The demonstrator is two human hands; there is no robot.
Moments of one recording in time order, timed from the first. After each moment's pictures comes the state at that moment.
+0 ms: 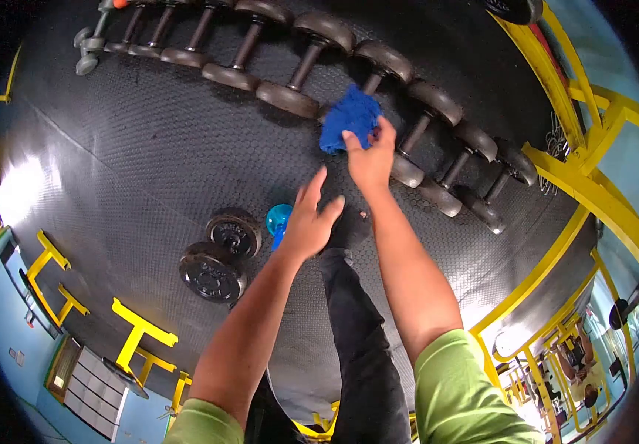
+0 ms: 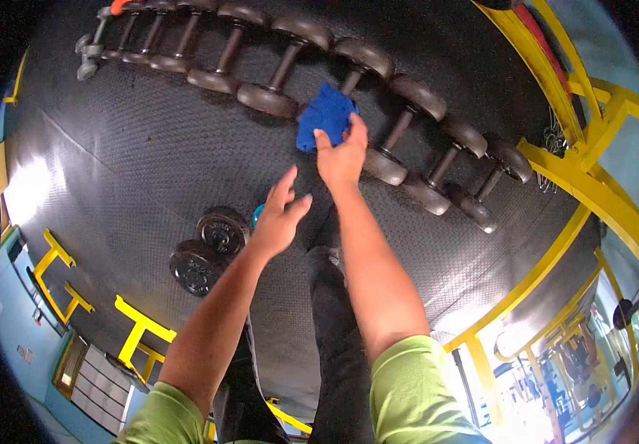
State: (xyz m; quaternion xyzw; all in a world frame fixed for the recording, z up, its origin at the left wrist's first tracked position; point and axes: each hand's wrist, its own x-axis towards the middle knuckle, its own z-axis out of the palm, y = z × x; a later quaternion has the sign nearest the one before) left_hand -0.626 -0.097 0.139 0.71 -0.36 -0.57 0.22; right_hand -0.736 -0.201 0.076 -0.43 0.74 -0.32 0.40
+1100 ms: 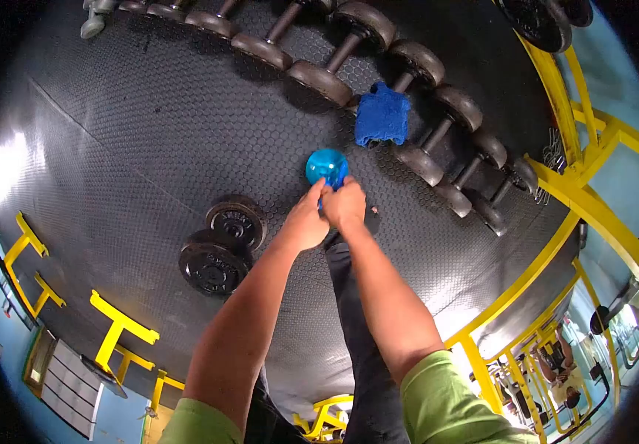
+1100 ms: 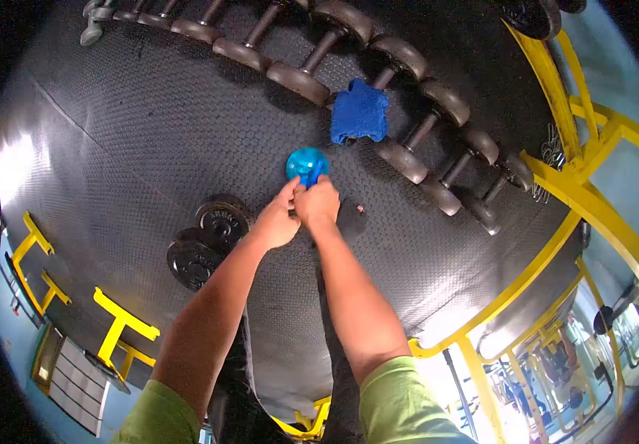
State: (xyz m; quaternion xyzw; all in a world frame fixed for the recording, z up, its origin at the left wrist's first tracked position) left_hand -0.573 -0.033 0.083 0.67 -0.38 -0.62 0.13; right_hand -0.667 -0.102 0.092 -0.47 0.76 0.11 0.43
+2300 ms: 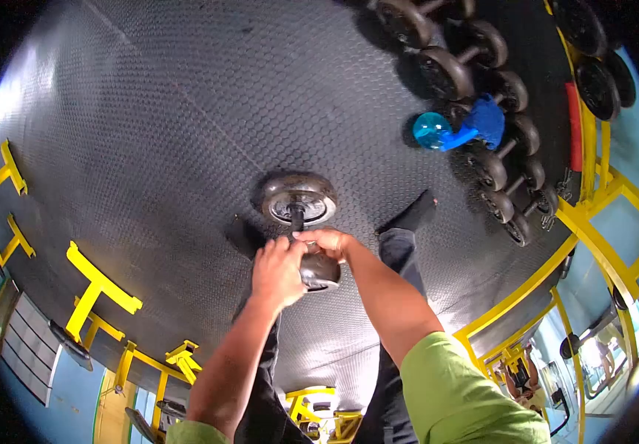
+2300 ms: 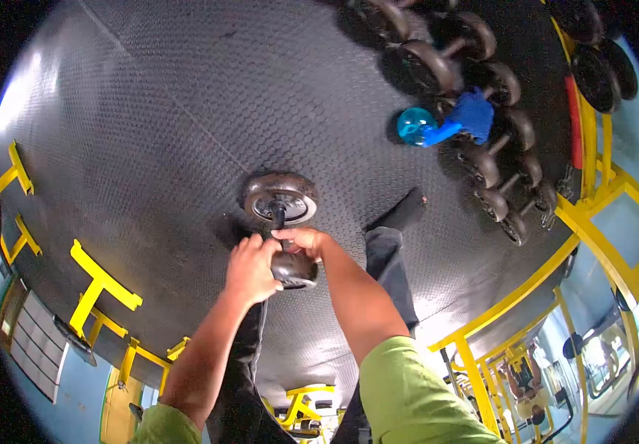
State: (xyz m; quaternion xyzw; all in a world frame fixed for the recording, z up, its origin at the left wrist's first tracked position) left_hand -0.405 0.178 0.181 0.73 -0.46 -0.51 -0.05; right_hand -0.554 0.137 0.013 -0.01 0.47 0.33 0.82
